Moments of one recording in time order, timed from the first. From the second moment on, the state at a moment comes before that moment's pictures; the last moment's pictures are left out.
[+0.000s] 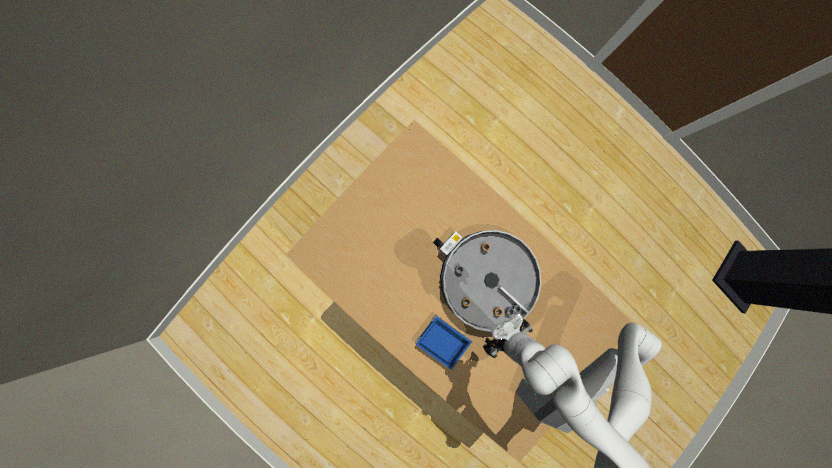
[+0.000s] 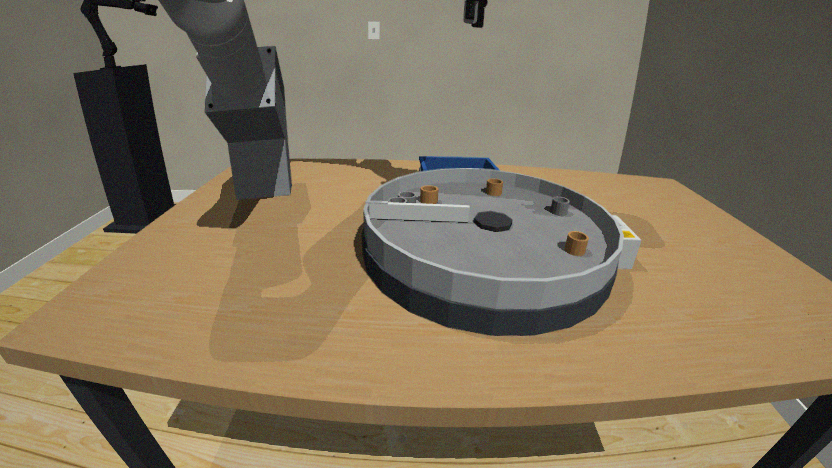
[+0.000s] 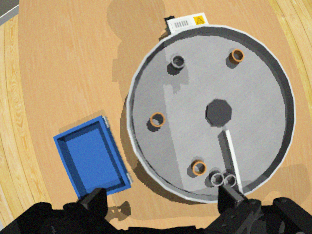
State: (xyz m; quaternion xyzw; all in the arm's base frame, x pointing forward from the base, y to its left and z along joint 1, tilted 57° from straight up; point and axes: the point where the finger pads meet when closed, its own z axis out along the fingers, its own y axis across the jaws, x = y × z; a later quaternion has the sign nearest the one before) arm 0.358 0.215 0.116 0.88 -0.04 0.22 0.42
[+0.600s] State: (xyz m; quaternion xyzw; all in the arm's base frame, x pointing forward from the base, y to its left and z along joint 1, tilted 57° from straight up) arm 0.327 0.170 0.108 0.88 -0.04 0.22 0.42
